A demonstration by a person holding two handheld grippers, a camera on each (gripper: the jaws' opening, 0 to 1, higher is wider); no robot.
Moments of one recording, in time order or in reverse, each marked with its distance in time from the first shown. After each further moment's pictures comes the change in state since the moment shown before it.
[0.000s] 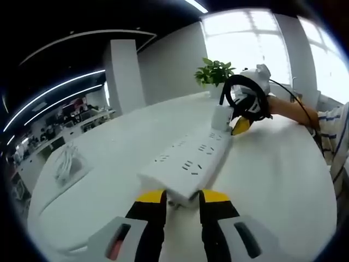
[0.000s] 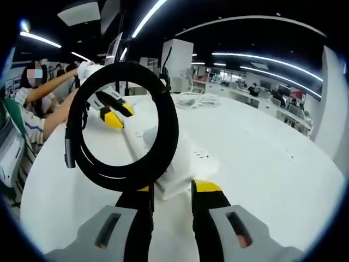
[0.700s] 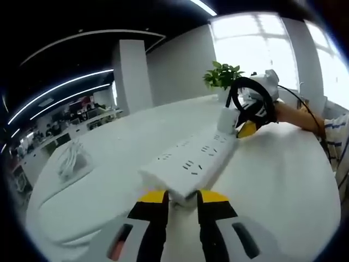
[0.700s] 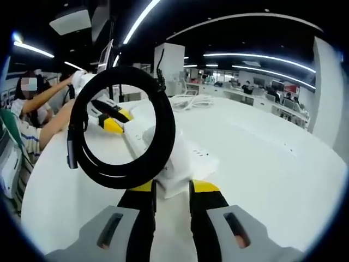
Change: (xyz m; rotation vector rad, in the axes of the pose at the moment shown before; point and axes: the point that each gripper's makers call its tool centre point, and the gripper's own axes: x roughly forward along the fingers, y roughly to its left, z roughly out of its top) left arm 0.006 0.012 0.002 -0.043 -0.024 0.048; right arm 0.004 -0.005 0.000 0.072 -0.036 -0.030
